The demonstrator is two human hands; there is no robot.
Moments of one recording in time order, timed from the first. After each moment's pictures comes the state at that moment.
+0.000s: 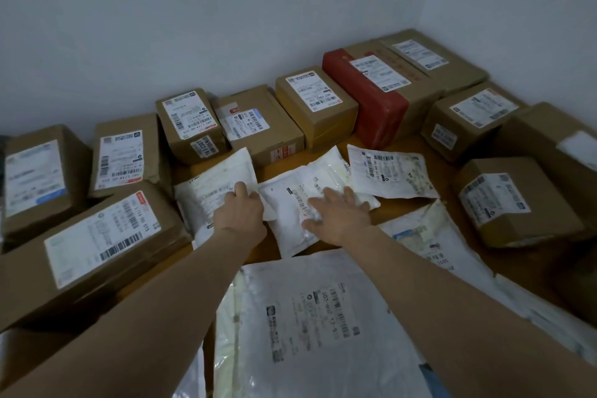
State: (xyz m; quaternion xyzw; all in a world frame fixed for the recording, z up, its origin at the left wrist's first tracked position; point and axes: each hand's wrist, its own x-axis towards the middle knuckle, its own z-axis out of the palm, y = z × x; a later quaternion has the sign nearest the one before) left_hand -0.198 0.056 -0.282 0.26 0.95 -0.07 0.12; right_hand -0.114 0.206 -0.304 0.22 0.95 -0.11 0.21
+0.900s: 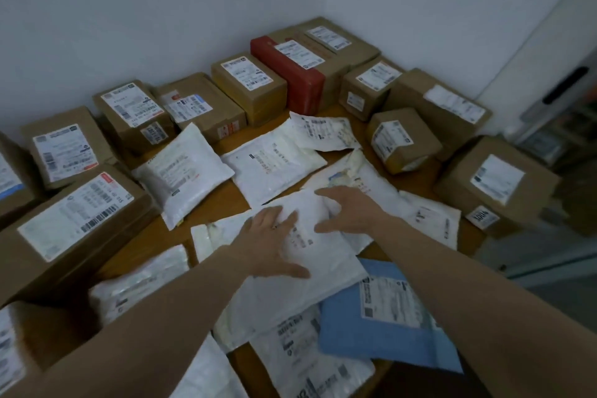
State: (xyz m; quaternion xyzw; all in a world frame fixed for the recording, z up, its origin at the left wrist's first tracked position) left_hand -0.081 0.015 -0.278 0.55 0.78 -0.01 0.29; right_hand 0.045 0.187 -0.250 0.33 0.87 -0.32 0.15
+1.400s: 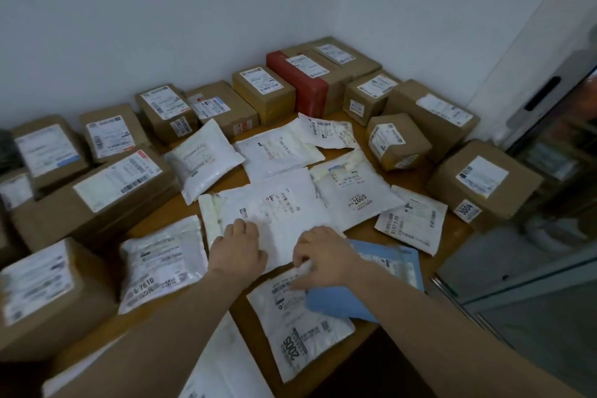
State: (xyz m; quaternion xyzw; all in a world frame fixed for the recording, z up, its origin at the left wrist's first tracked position) left_hand -0.018 -0.061 -0.262 0.41 0.90 -0.01 0.13; right_hand 0.112 0.077 -0.262 0.10 0.97 -0.21 0.11
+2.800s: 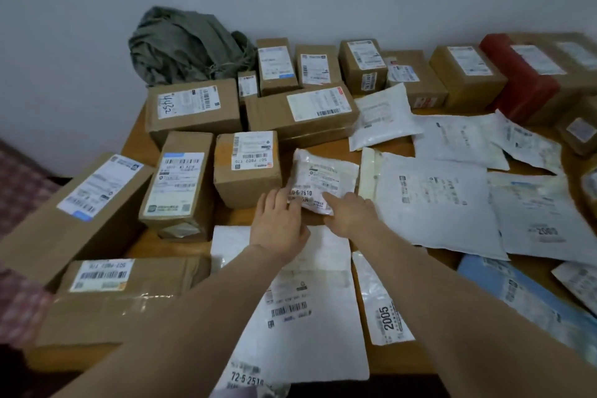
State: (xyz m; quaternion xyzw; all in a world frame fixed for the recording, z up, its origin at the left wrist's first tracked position) left_hand -0.011 -0.248 -0.277 0.21 0.98 0.05 0.03; right_hand -0.024 -0.089 -0.294 0.06 0.97 -0.04 0.24
